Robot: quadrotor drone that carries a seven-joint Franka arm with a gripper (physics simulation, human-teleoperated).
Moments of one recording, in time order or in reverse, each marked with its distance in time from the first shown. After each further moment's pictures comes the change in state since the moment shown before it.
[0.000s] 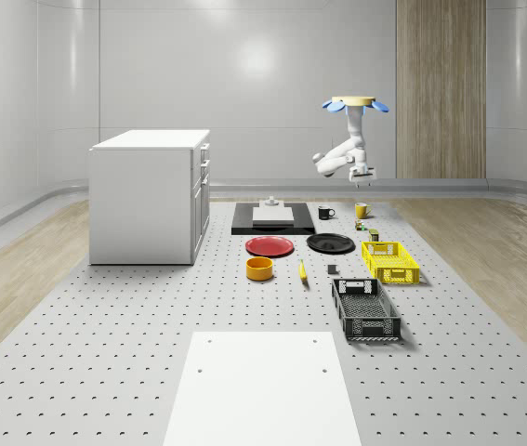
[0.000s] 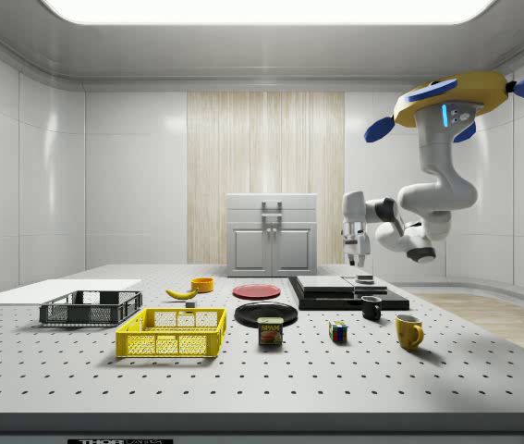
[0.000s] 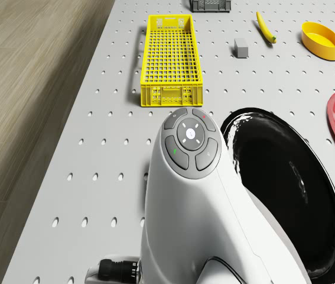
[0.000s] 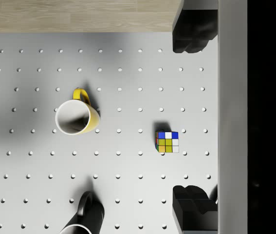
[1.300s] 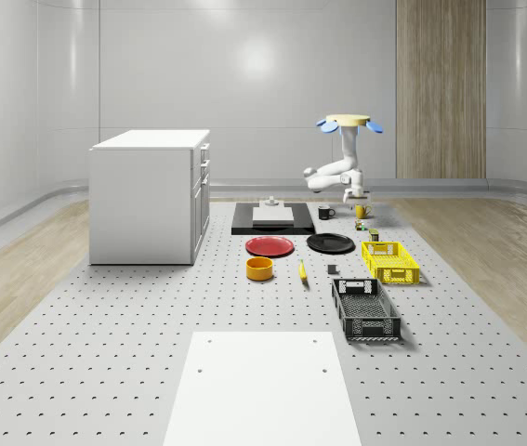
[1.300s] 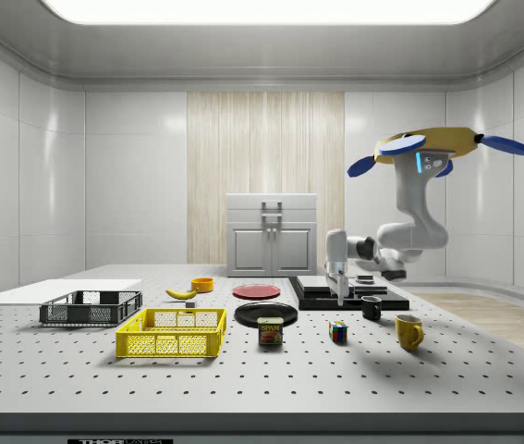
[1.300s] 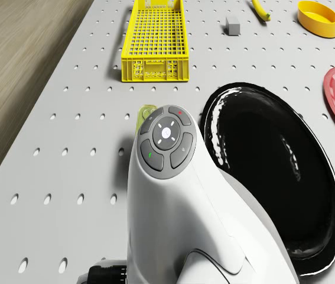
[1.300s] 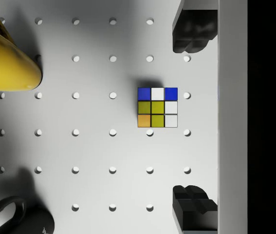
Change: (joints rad) arm -0.115 -0.149 0.074 0.003 0.042 0.080 0.090
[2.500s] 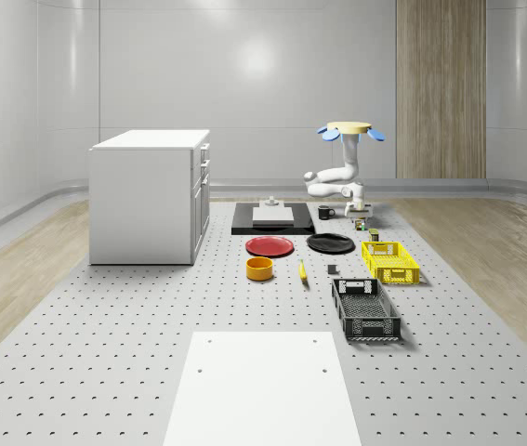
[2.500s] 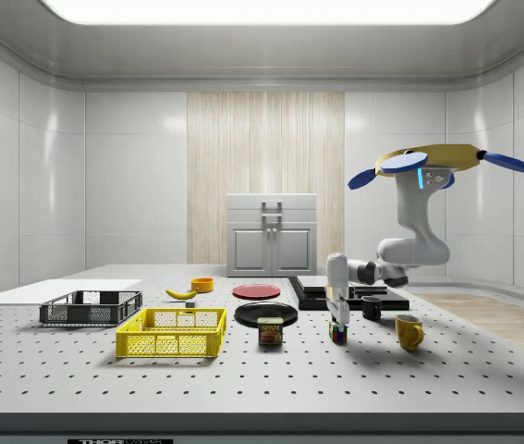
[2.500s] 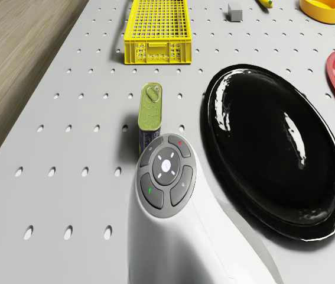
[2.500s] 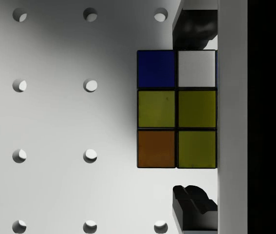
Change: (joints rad) arm -0.017 -0.130 -0.115 0.034 -0.081 0.167 0.006
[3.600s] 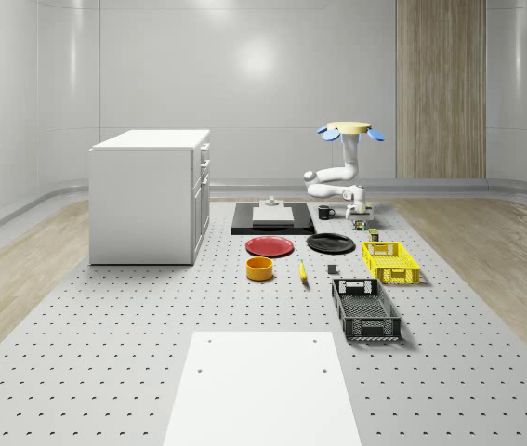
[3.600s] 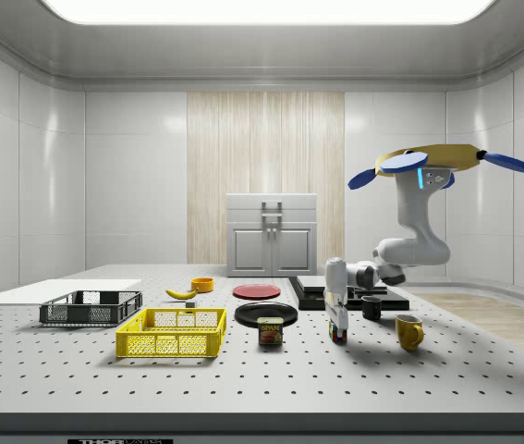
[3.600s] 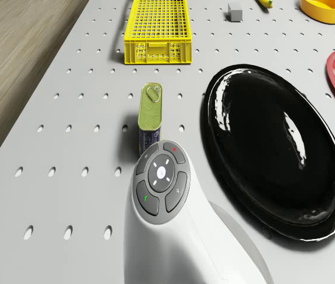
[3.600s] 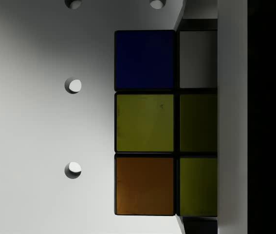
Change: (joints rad) arm -0.059 -0.031 -0.028 0.039 -0.022 0.055 0.028
